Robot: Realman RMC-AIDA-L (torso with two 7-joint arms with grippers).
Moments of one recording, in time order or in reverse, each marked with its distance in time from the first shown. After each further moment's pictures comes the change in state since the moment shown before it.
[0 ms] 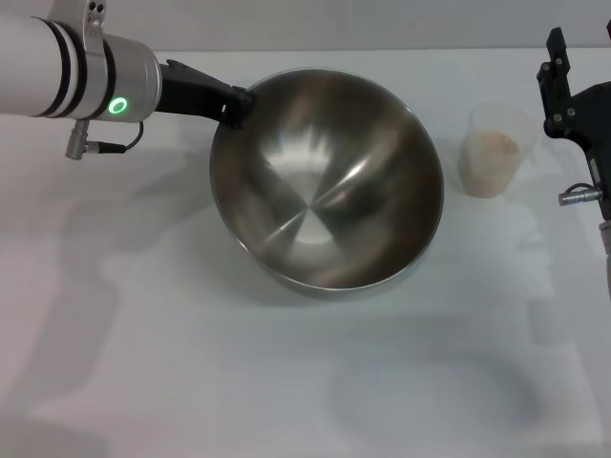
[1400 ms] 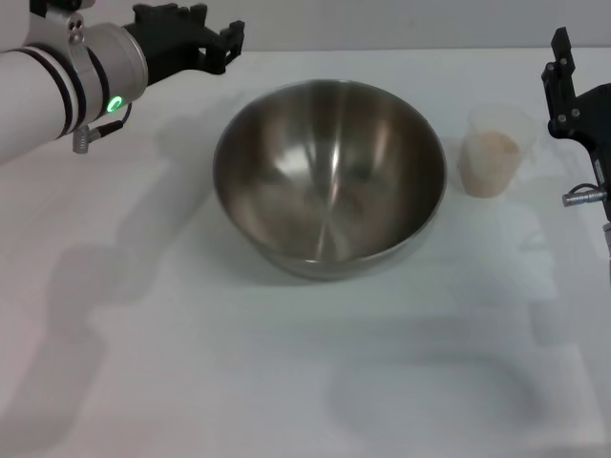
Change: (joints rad) left arm 0.171 0.002 0.206 -0.020 -0.024 0.561 0.026; right arm -0.003 0.000 0.000 -0.005 -0.002 -0.011 -0.005
